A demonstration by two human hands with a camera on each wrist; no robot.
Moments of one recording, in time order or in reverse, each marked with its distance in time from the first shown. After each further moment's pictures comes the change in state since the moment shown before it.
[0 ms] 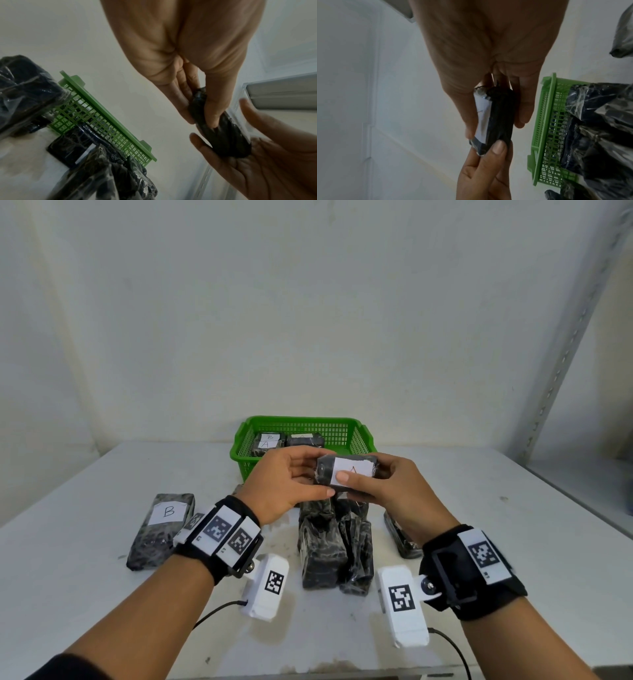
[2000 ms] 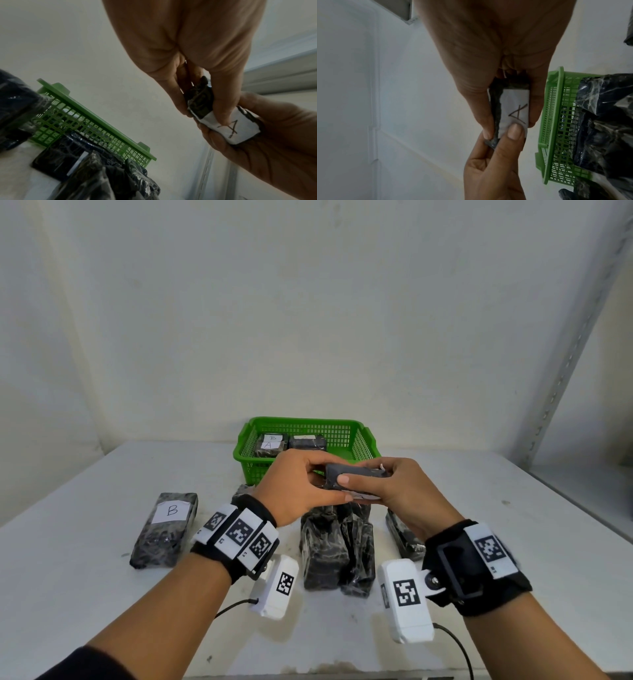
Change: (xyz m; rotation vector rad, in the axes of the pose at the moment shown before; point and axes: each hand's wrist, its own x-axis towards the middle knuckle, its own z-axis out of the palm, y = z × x) left_hand 0.001 0.004 0.011 0.132 -0.061 0.113; right_hand 0.005 -0.009 -0.002 -0.122 0.031 0.110
